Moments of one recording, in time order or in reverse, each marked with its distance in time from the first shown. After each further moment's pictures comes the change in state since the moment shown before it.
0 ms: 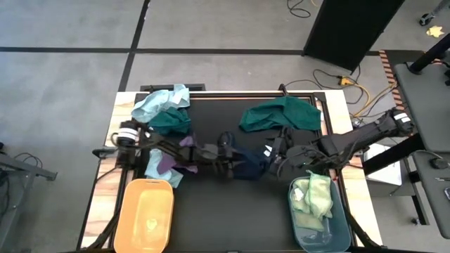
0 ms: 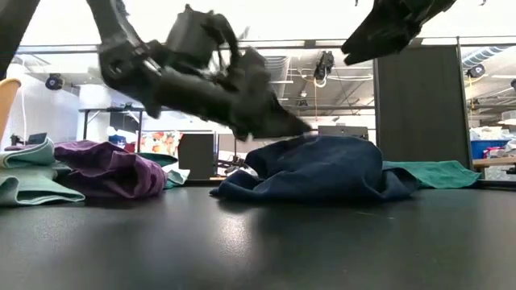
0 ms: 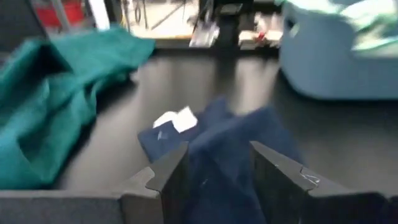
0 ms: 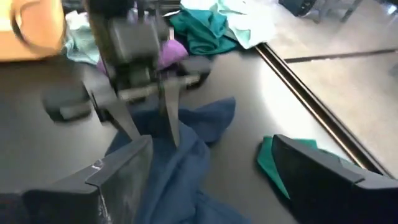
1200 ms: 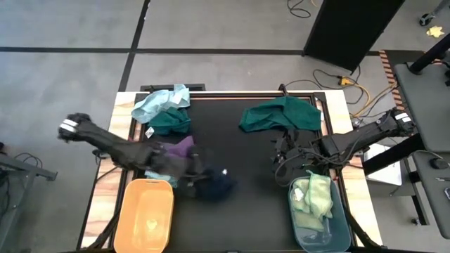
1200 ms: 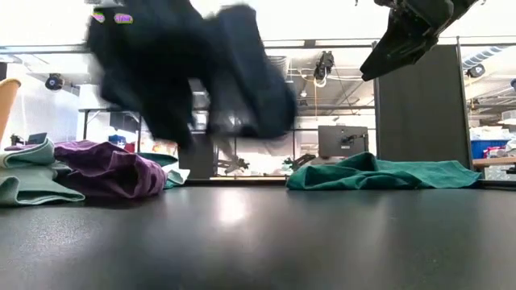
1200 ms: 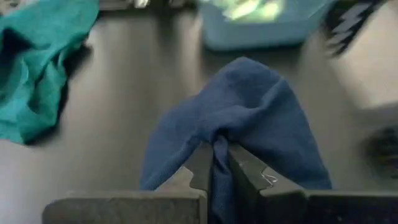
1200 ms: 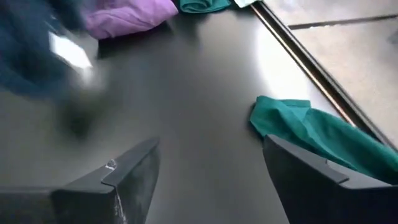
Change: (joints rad) left arm -0.327 -0.700 0.134 -1.171 -0.093 -0.164; right arm 0.002 -0.017 -0.007 -0.174 -0.018 0.098
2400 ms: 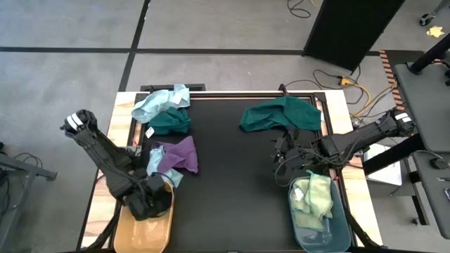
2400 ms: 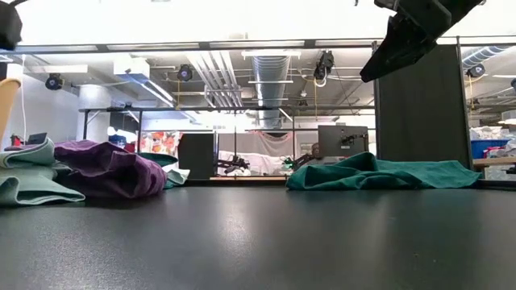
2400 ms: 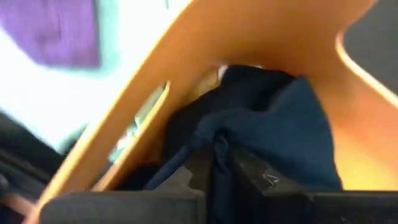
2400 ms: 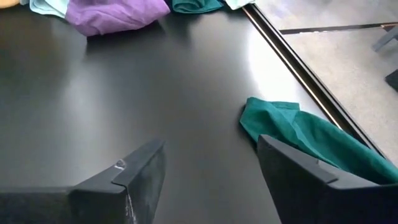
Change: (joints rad) left arm -0.530 0.031 -0.138 -0.724 0.073 -1.253; right arm -0.002 0.000 -0.015 0.010 0.034 -0.026
